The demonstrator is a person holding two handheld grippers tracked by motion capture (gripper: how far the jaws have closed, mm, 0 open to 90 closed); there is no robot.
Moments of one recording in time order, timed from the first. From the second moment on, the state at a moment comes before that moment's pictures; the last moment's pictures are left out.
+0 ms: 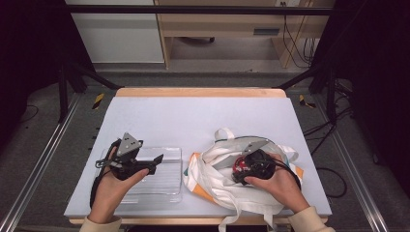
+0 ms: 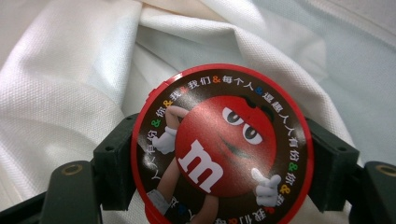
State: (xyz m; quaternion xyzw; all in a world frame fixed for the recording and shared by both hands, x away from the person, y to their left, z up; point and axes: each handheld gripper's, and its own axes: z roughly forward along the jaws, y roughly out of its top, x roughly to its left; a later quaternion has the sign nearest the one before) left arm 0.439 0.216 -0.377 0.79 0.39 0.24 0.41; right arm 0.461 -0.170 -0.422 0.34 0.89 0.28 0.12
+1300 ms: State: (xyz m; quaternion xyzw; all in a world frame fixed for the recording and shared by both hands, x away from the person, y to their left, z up) left arm 0.444 0.227 -0.376 0.78 0.40 0.23 0.42; right arm 0.460 -0.172 -0.381 0.34 0.88 0.29 0.13
